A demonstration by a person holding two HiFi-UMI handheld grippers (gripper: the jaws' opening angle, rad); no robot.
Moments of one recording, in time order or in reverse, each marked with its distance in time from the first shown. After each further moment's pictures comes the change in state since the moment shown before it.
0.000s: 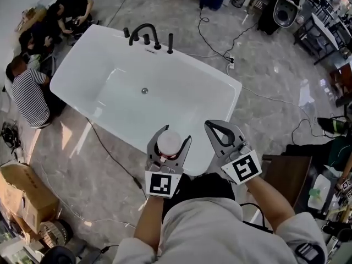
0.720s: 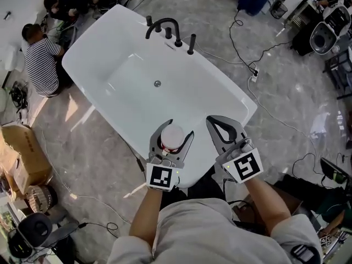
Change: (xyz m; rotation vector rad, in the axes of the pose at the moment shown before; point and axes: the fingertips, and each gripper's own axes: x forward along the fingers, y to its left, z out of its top) left arm 0.113 0.041 -0.032 -0.017 0.039 0.196; right arm 0.084 -0.097 -0.026 0.049 -0.057 0.232
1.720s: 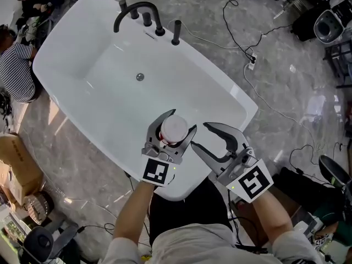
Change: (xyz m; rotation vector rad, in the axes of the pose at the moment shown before) left arm 0.152 0.011 -0.104 -0.009 0.069 -0.195; right arm 0.049 -0.060 -0.091 0.178 0.078 0.153
